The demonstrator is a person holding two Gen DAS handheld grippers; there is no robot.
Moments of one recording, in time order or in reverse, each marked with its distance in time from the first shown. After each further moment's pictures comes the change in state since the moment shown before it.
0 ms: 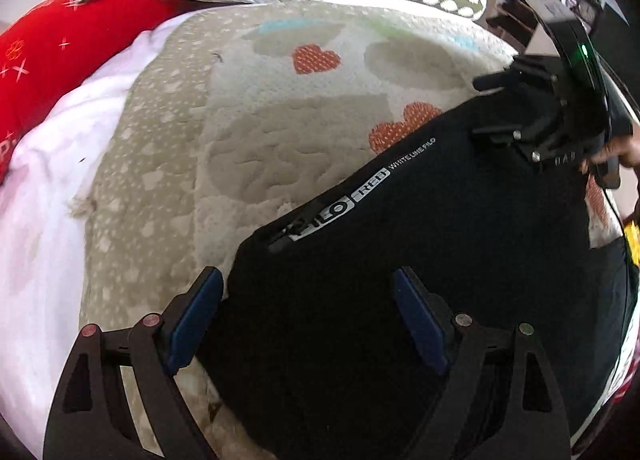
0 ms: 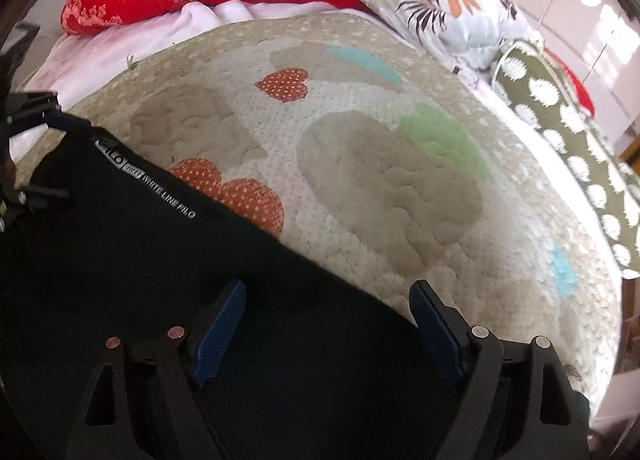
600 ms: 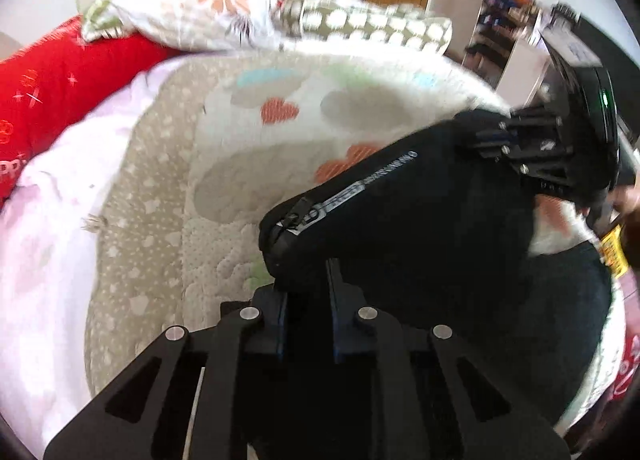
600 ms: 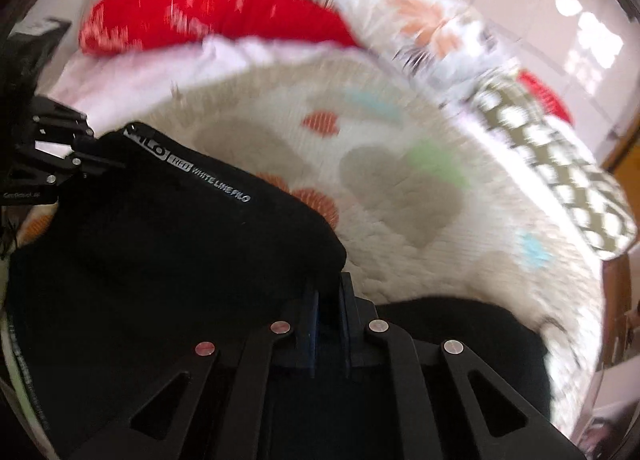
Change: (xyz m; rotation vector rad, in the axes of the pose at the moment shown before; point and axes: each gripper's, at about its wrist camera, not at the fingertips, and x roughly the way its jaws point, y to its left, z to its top) left arm -0.075 -0.033 -0.023 -0.002 -0.172 -0.055; right arm -0.114 0.056 -0.056 0.033 -0.212 -0.083
